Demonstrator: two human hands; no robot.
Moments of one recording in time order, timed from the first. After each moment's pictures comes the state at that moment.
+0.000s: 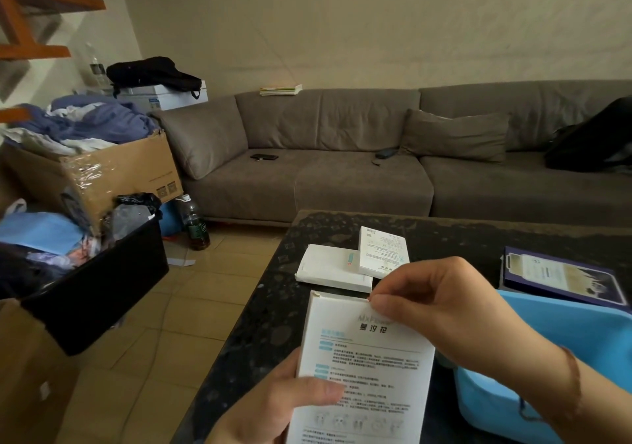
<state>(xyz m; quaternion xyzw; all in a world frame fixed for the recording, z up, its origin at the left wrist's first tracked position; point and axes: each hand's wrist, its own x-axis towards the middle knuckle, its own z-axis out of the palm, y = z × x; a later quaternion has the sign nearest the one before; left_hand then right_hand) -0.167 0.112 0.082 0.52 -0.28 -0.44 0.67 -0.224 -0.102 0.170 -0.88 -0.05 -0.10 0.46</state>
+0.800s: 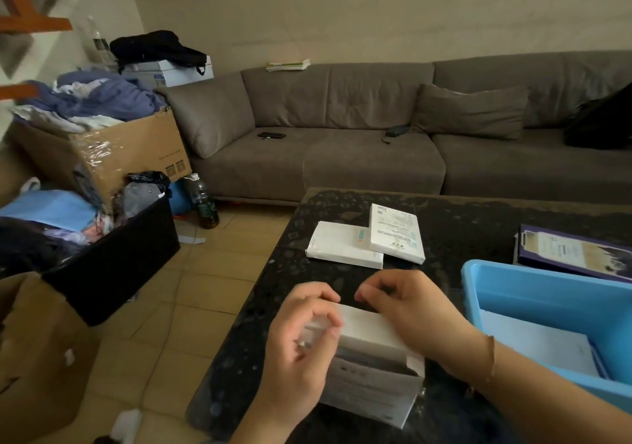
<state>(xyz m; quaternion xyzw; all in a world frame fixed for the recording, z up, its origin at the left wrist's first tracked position) -0.172 0.096 0.047 0.70 -0.32 0.18 0.61 -0.194 -0.072 0.109 -0.89 0.05 -0.02 0.46</state>
